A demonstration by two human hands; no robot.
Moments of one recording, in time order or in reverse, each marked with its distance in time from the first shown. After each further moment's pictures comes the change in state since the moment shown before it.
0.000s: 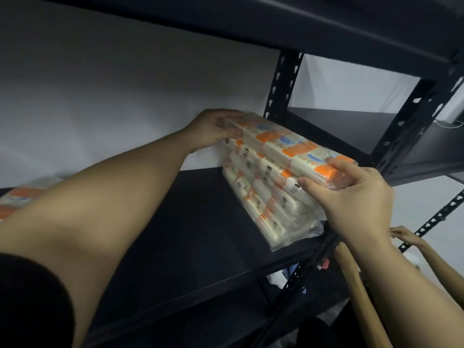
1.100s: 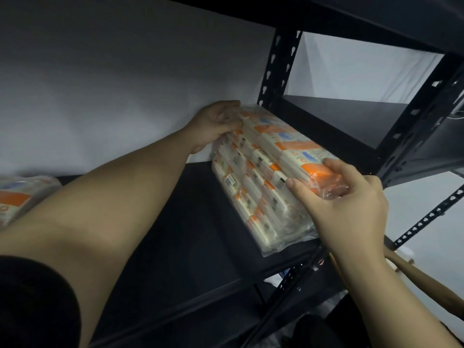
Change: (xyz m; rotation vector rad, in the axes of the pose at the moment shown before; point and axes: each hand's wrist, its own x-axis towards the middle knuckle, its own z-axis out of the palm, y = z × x) left_hand 0.039 -0.041 0.036 -0.182 0.014 -0.044; right_hand -0.009 0.005 0.013 -0.001 -0.012 0.087
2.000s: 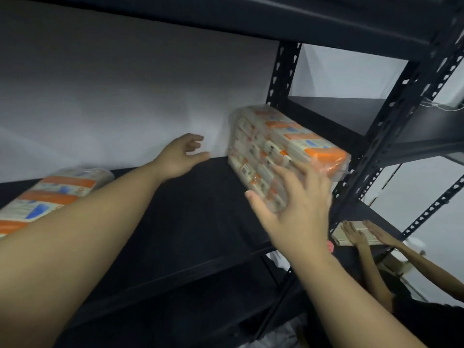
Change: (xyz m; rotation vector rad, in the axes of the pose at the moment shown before) left_hand -0.158 0.020 -0.051 0.434 0.156 -0.216; right_hand -0.089 -0.032 0.031 -0.118 0.023 -0.417
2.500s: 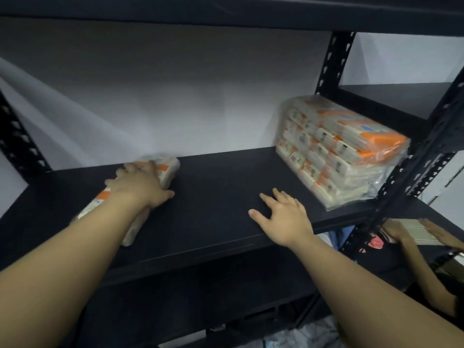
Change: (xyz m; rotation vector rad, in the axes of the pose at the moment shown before) left_hand -0.161 -0.060 -0.122 1.009 0.047 -0.698; right_hand -0.049 -0.032 0.094 -0.104 -0.849 0.056
